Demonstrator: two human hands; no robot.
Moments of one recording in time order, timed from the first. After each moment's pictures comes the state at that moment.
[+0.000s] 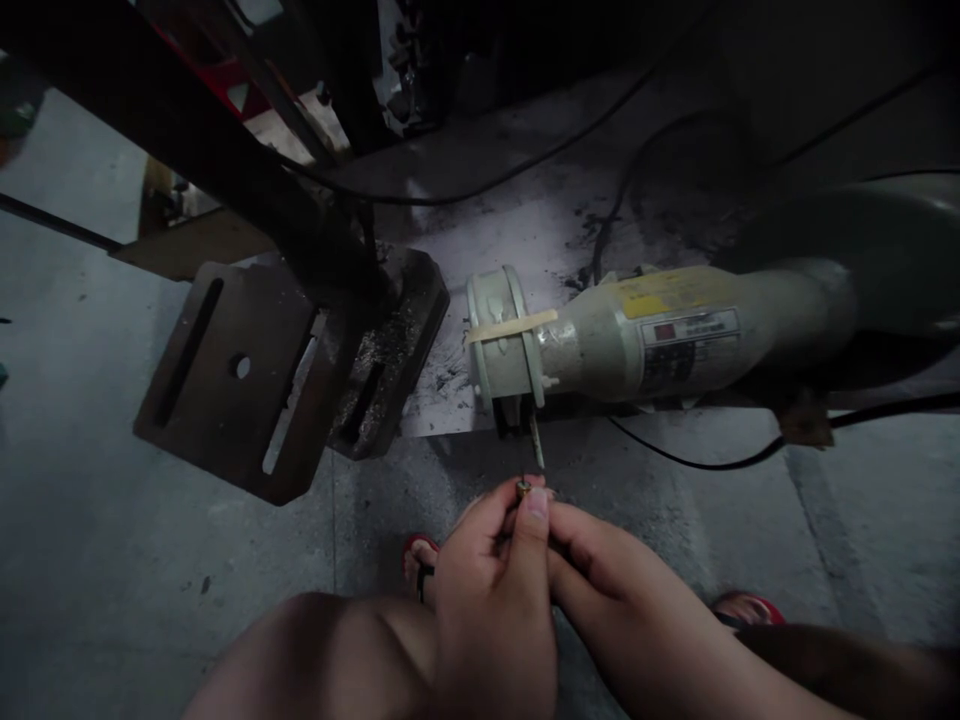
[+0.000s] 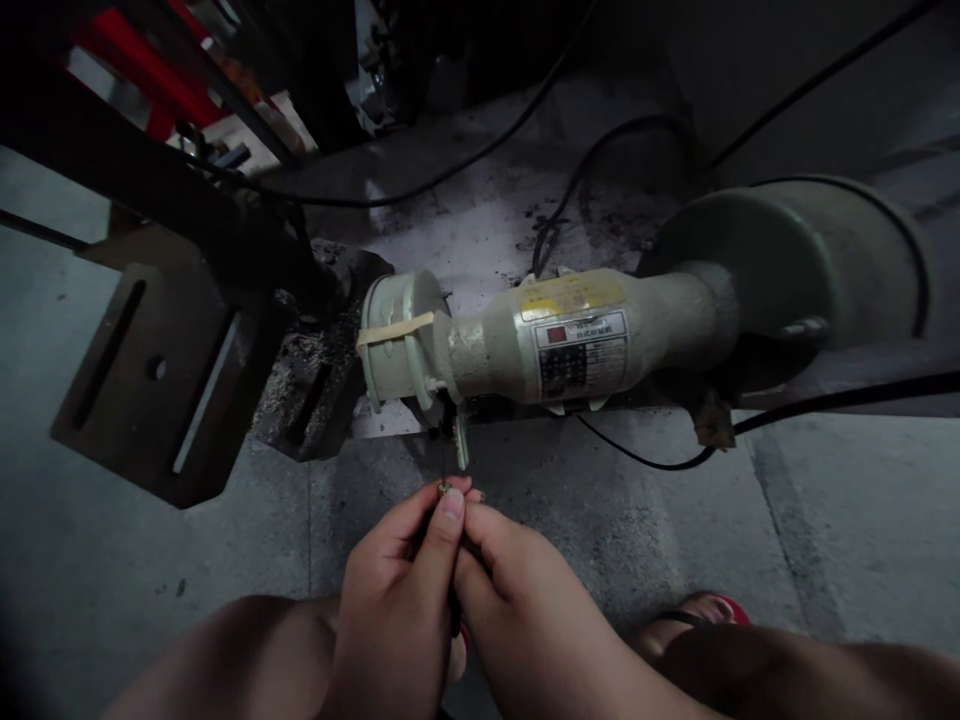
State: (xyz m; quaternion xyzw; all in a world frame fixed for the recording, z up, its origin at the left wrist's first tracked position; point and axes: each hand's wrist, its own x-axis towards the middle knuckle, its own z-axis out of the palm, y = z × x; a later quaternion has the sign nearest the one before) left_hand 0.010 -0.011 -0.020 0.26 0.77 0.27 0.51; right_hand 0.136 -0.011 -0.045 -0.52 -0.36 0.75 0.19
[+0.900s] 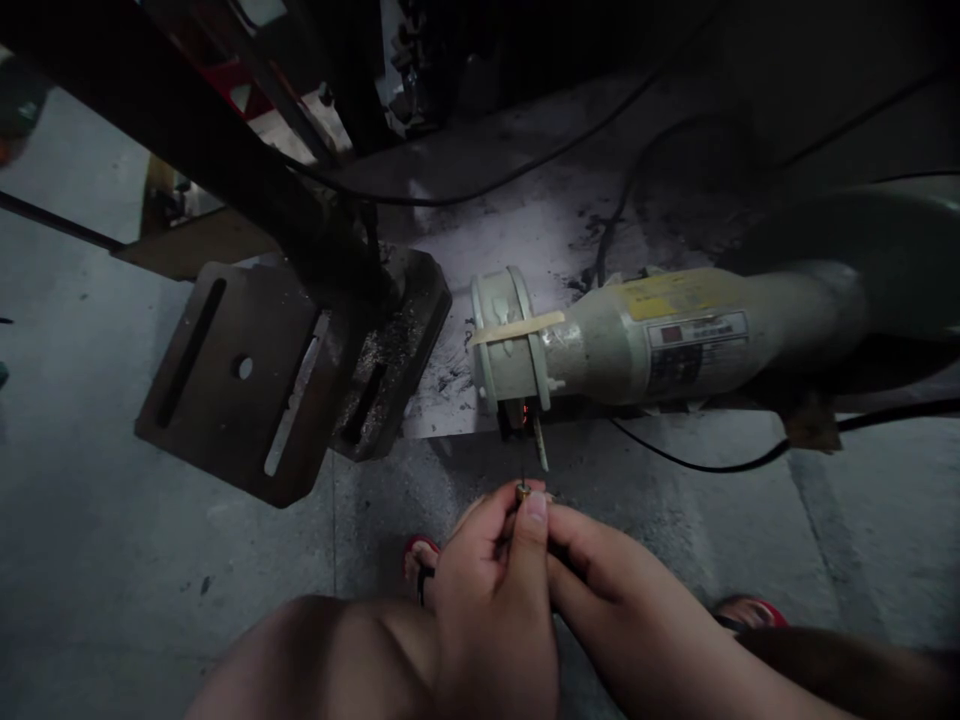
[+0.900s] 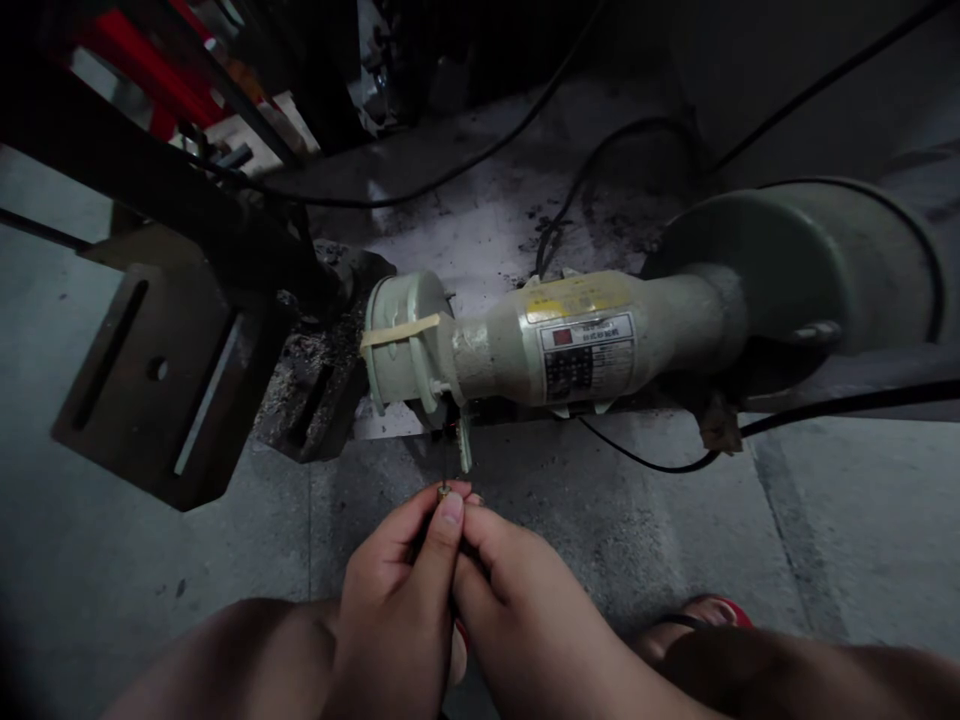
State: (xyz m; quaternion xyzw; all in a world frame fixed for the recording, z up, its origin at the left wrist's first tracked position) left_hand 0.004 -0.015 -0.024 0.29 0.77 0.25 0.51; right_hand 0.135 -0.009 -0.046 -0.51 -0.37 0.75 0.21
